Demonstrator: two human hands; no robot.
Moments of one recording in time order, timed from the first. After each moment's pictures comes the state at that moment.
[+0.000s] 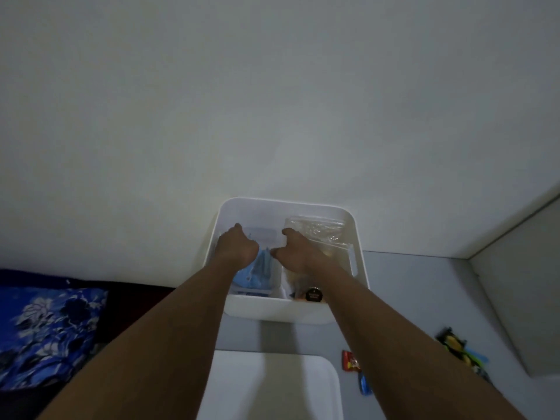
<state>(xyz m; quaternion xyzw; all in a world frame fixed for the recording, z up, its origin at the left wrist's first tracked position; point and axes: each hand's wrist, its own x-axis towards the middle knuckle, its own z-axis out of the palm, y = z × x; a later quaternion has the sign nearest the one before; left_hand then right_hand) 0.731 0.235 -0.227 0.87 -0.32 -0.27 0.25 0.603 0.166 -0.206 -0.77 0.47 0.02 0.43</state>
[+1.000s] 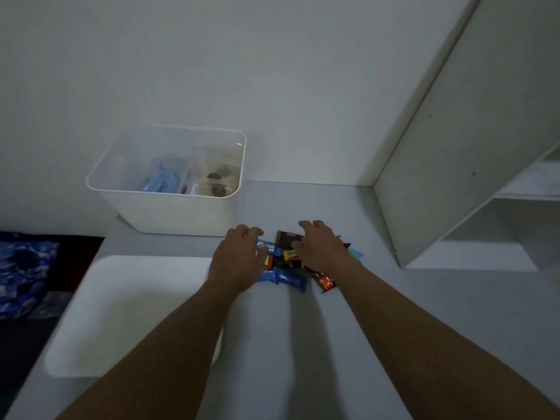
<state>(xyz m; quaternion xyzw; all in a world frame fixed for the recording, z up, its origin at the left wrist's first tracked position) 0.403 0.297 -0.294 0.79 -0.56 -0.07 0.22 0.248 0.178 -0.270 -0.85 0.46 0.03 0.26</state>
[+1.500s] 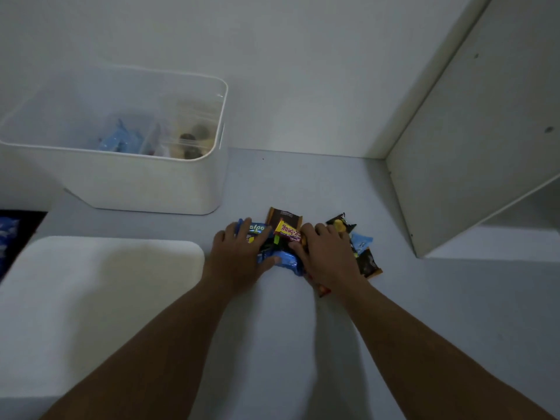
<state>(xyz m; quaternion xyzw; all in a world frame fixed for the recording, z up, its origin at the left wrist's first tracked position) 0.401 0.257 -0.420 0.77 -0.64 0.00 0.02 0.220 0.150 -0.398 -0.91 0.41 -0.03 0.02</state>
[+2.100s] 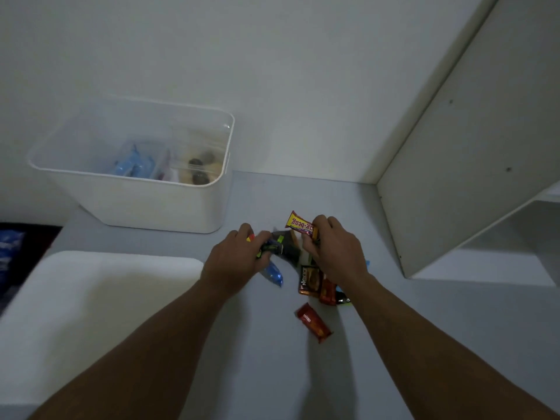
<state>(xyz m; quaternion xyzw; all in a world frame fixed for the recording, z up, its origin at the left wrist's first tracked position) 0.404 0.254 -0.360 0.76 -0.63 0.01 0.13 0.220 0.135 -0.334 -0.89 0.42 -0.16 0.05</state>
